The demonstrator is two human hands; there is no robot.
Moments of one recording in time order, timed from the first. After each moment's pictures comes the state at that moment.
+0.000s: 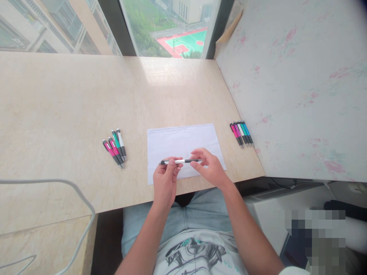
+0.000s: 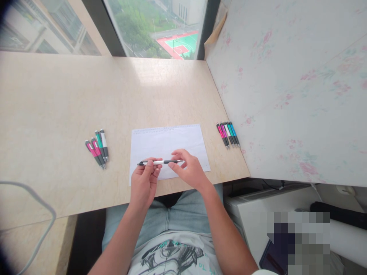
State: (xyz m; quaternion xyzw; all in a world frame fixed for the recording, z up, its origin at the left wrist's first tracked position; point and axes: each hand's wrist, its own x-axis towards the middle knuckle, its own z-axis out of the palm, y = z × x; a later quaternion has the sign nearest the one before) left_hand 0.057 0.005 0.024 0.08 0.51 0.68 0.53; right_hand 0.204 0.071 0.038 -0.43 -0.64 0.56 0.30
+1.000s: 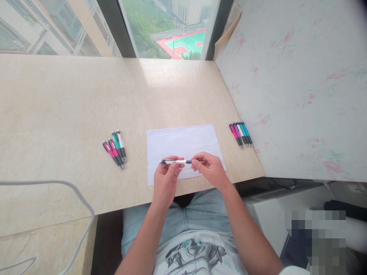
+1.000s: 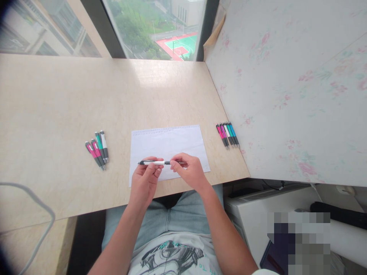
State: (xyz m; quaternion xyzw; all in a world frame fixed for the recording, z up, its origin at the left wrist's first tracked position) left_hand 0.054 0.004 0.023 0.11 0.46 0.68 0.56; right_hand 0.202 0.070 0.038 -0.44 -0.60 0.59 0.32
